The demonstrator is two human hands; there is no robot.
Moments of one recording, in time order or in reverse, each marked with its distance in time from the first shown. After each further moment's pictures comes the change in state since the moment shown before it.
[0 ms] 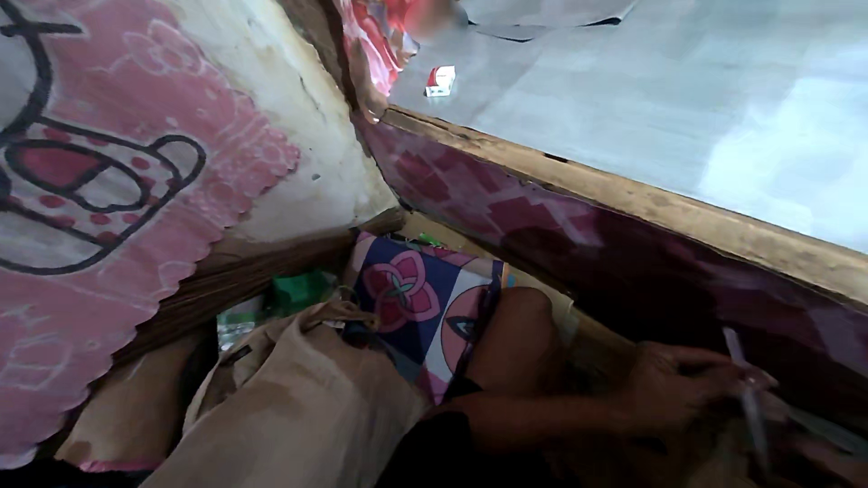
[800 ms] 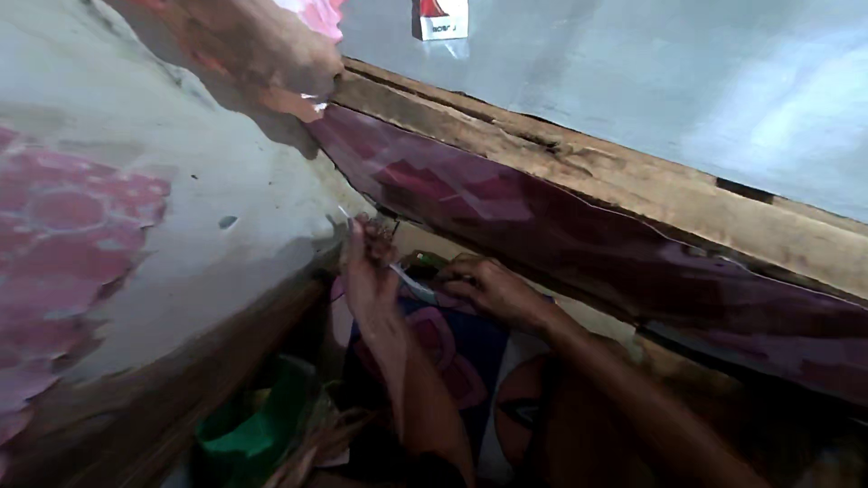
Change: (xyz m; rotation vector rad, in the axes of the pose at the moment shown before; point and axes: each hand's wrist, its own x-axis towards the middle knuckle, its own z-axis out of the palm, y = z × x) left_hand 0.023 0.197 -0.442 -0.096 0.845 0.398; right_hand 0.476 -0.170 0.173 0.137 -0.169 -0.340
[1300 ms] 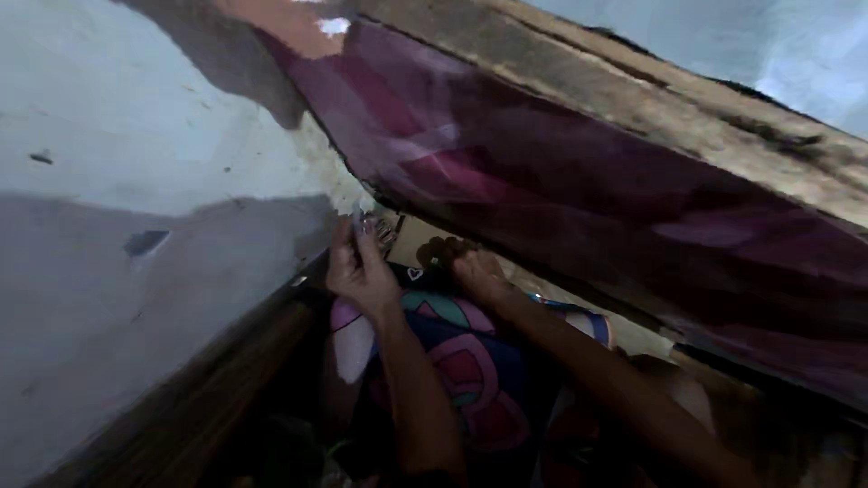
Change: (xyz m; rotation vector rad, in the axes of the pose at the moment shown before) left_hand 0.070 -0.051 -0.078 0.709 0.126 0.736; right_hand 0.118 0.068 0.078 -0.578 -0.012 0.270
